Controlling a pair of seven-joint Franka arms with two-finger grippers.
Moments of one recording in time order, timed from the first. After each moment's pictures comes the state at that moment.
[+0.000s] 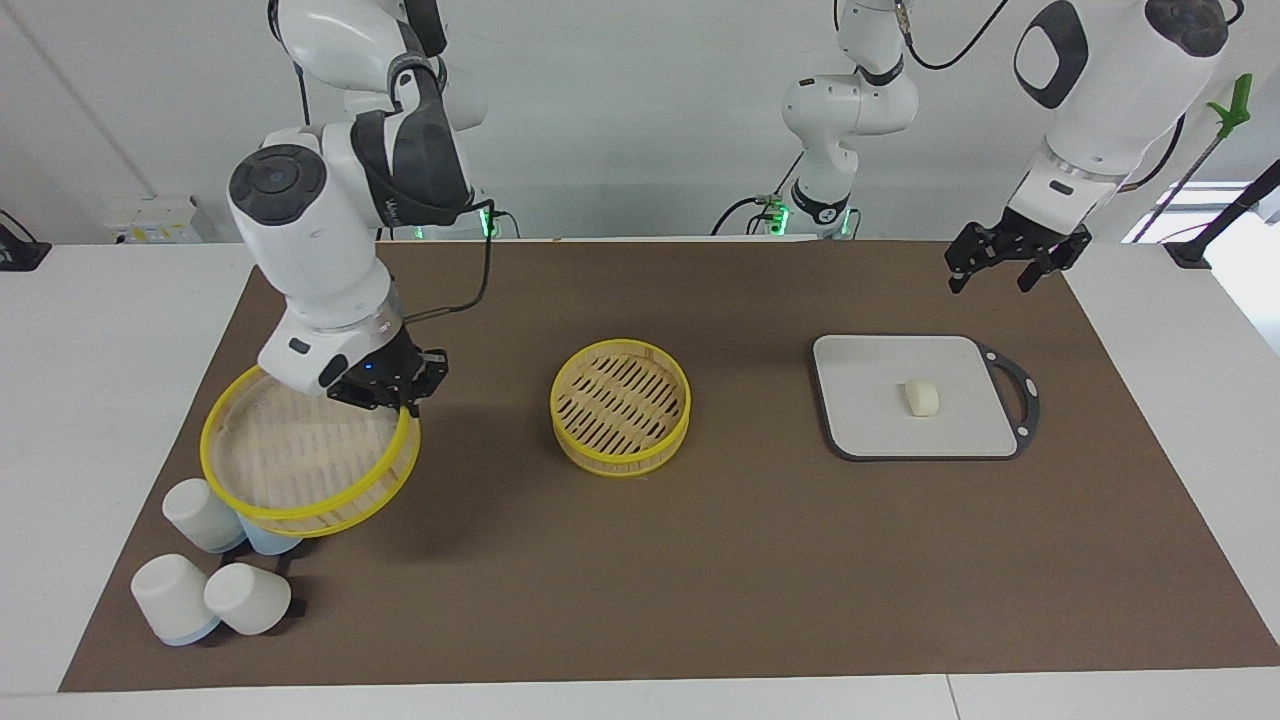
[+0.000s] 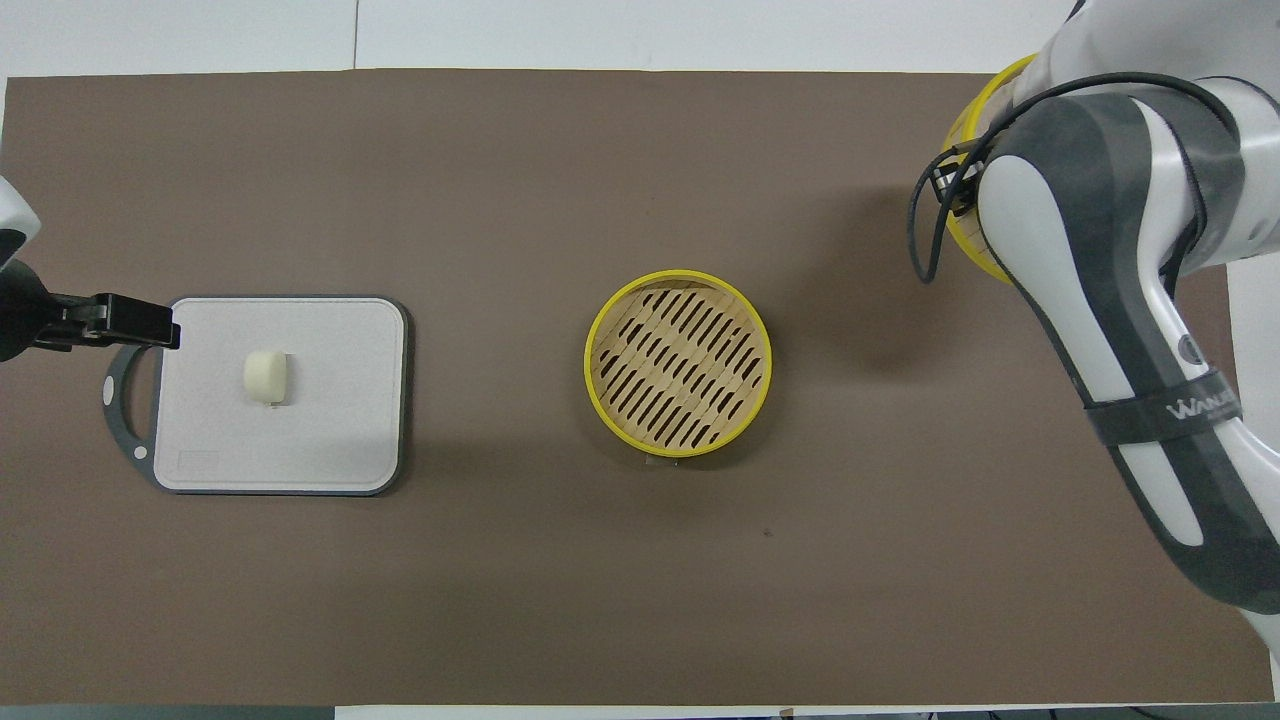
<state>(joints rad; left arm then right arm) -0.06 -0.07 0.03 -1.81 -0.01 1.74 0.04 0.11 0.42 0.02 -1.26 -0.02 1.65 -0.13</state>
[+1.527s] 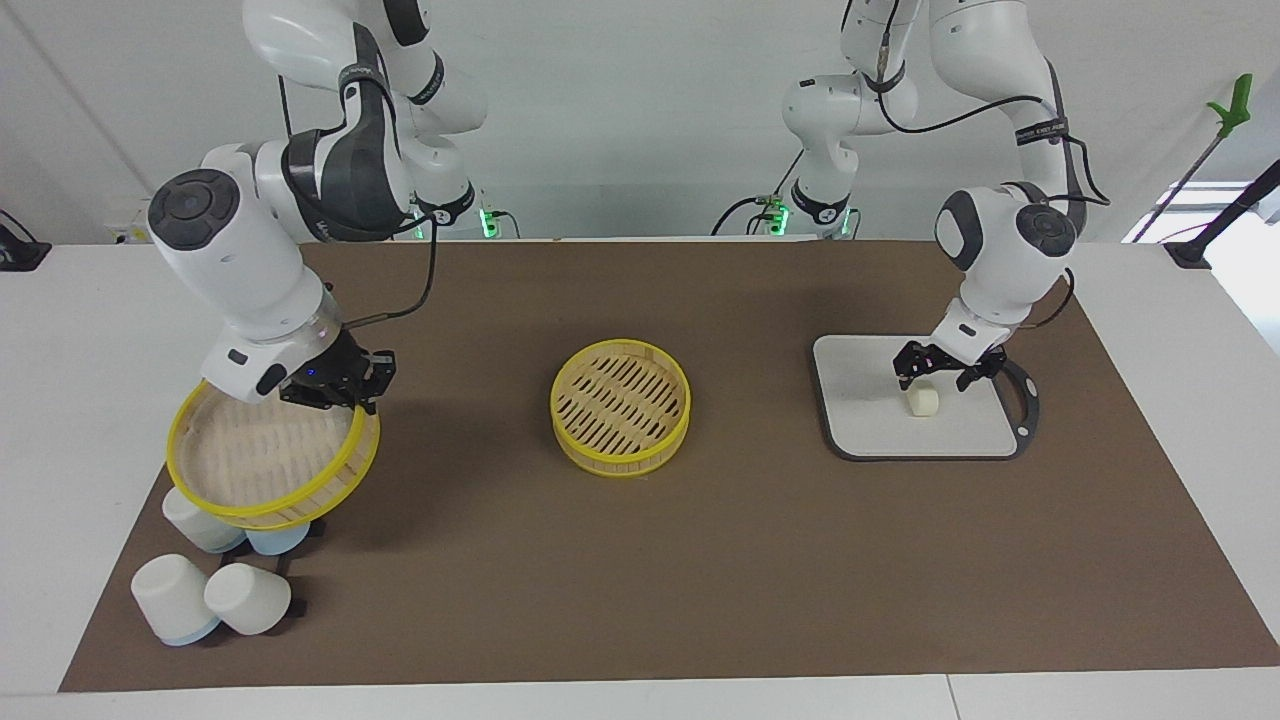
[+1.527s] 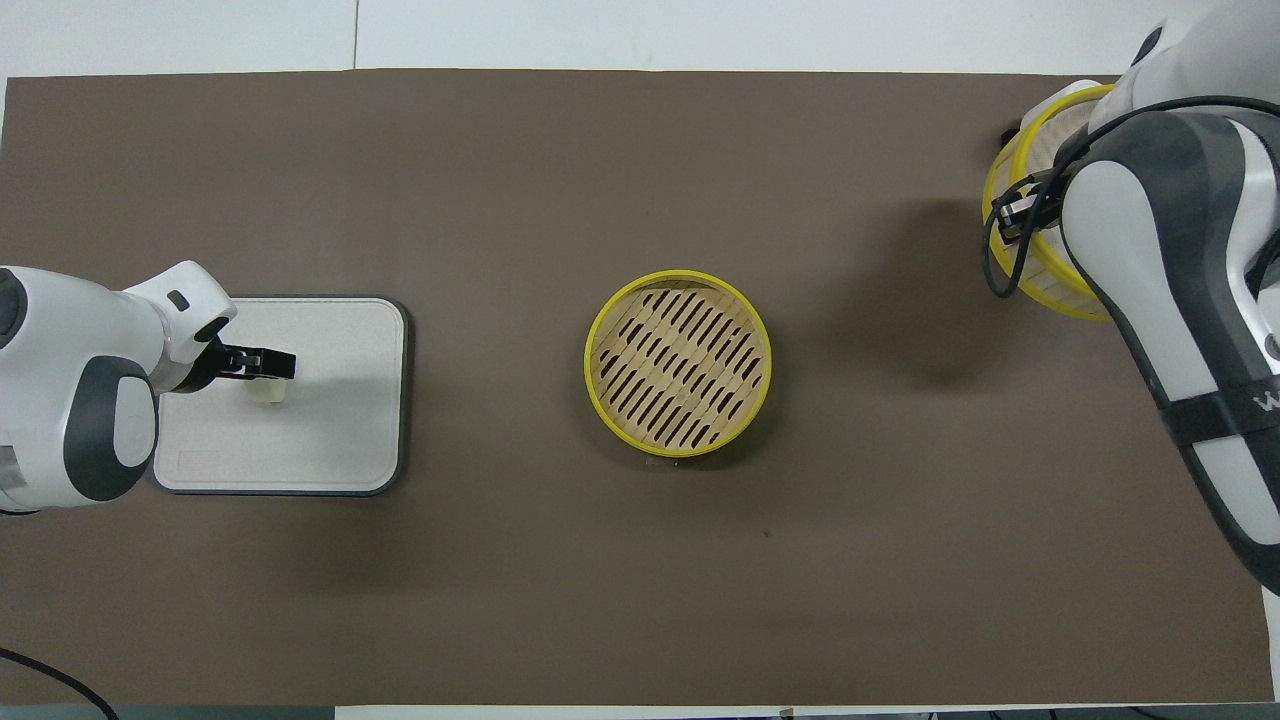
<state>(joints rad) -0.03 0.09 0.04 -2.21 0.00 2.30 0.14 0.03 0.35 0.02 -1.42 0.02 1.70 -0.20</state>
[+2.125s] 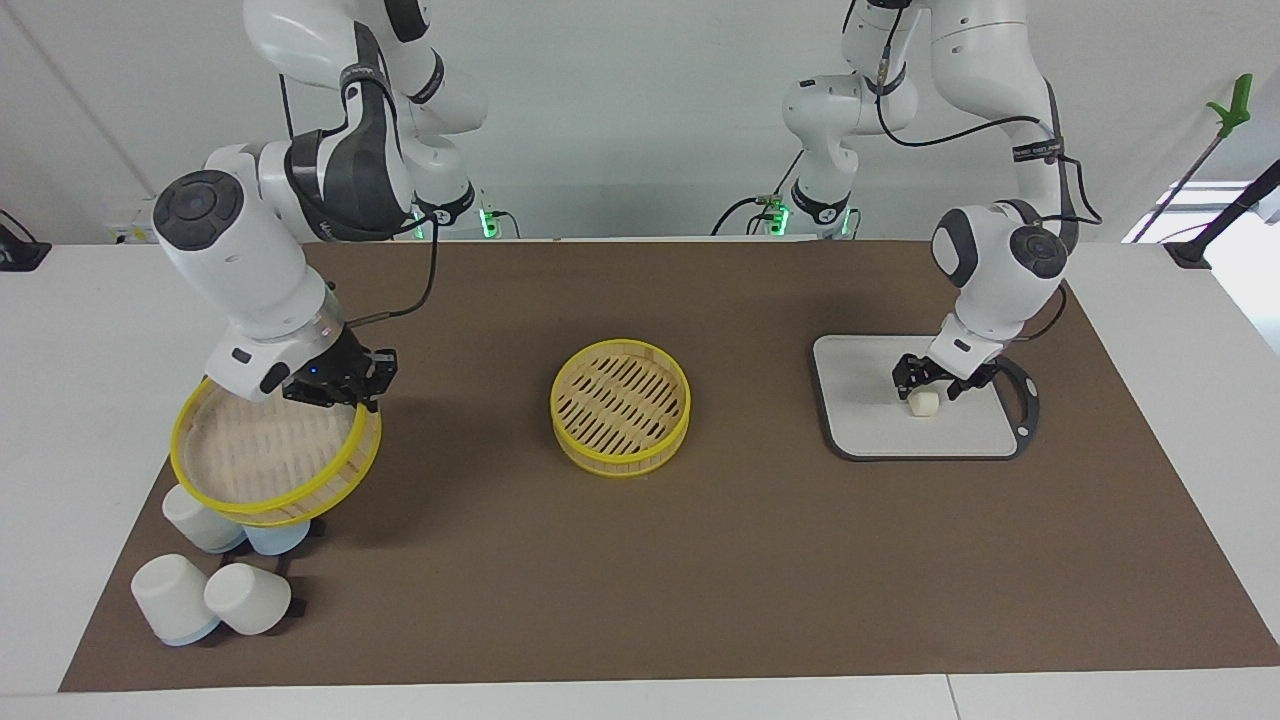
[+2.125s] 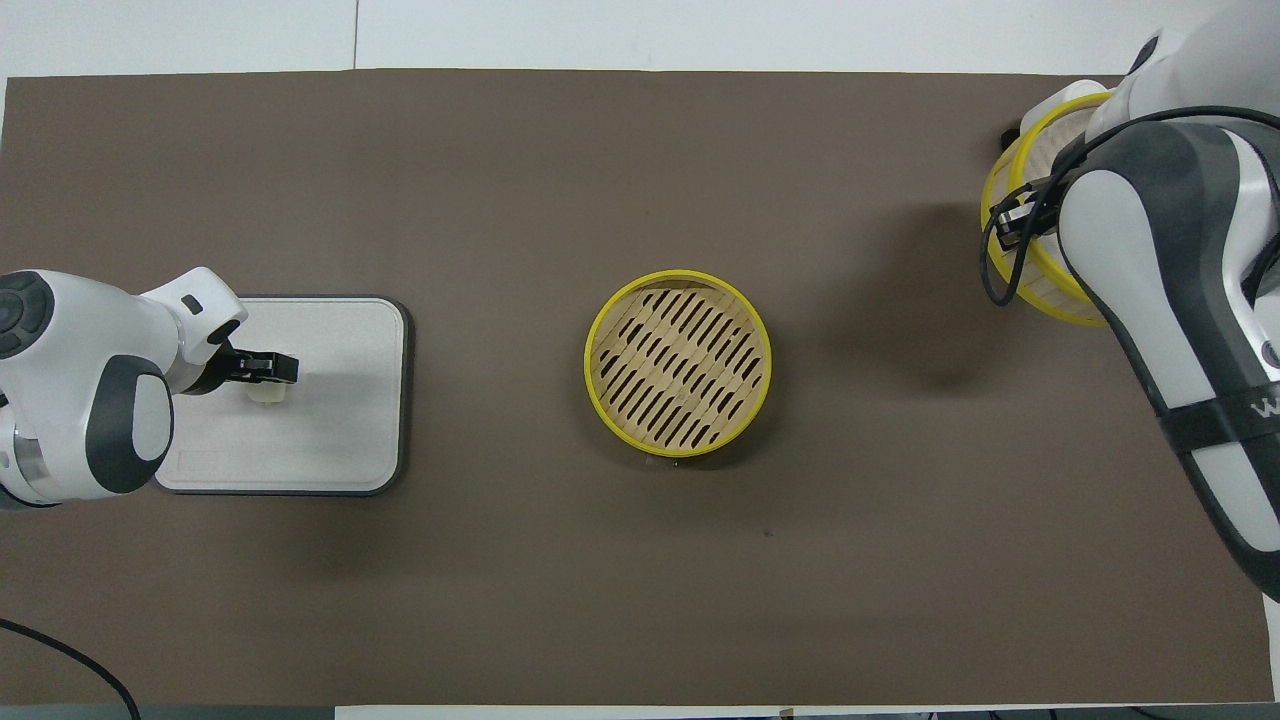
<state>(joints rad) -0.02 0.13 0.04 -2.21 0.00 2.33 0.14 0.03 0.34 0.02 -1.44 0.02 1.71 -0.20</state>
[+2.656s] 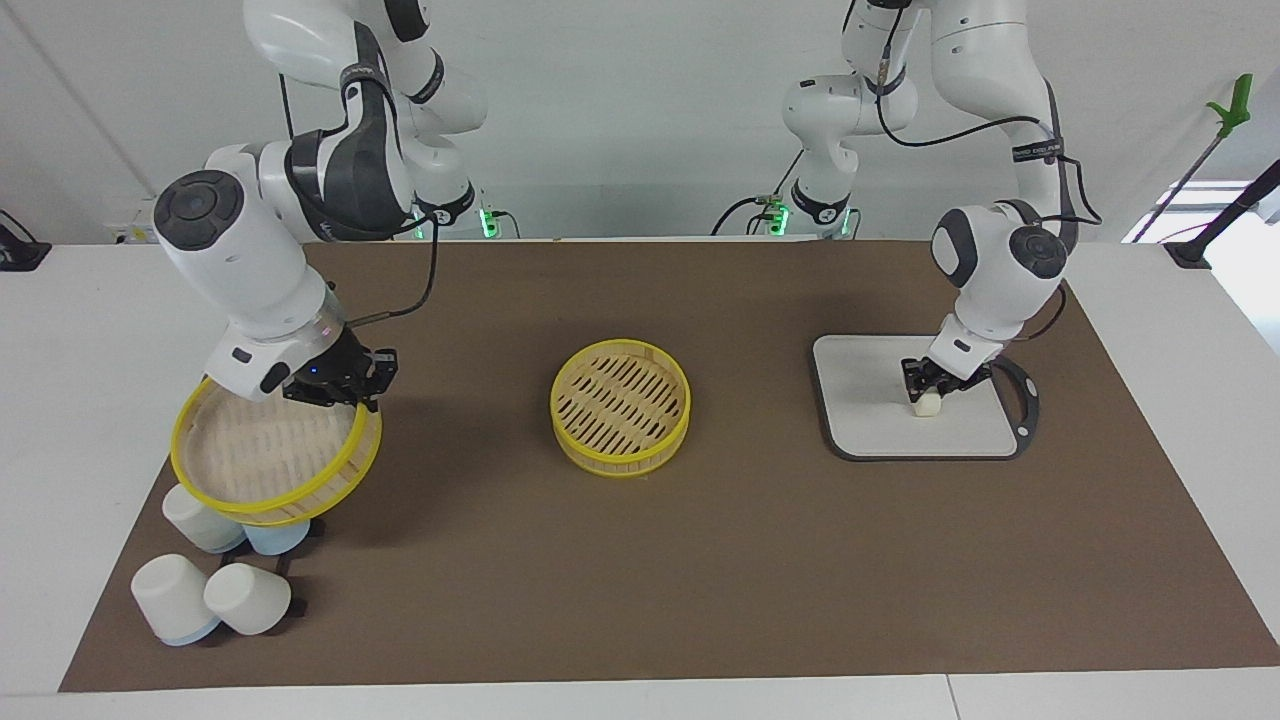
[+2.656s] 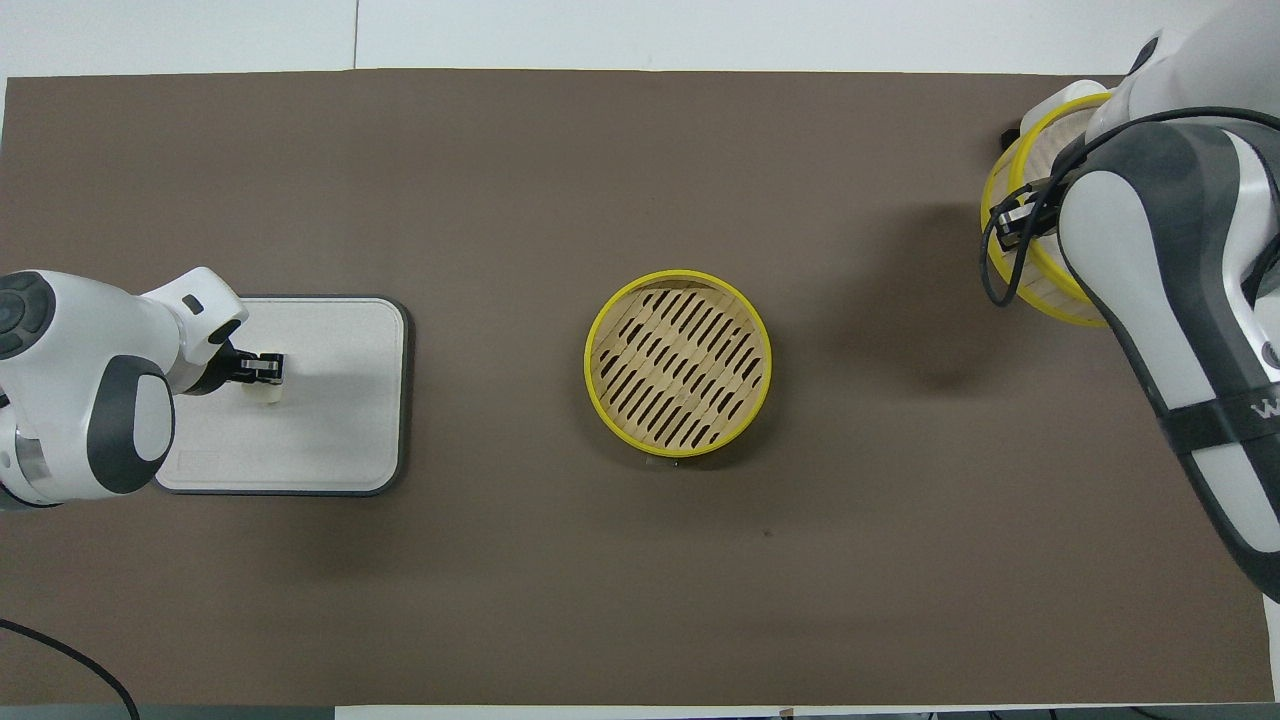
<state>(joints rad) -0.02 0.13 0.04 -2.21 0.00 2.33 0.13 0.03 0.34 0.02 -1.44 0.02 1.71 -0.20</state>
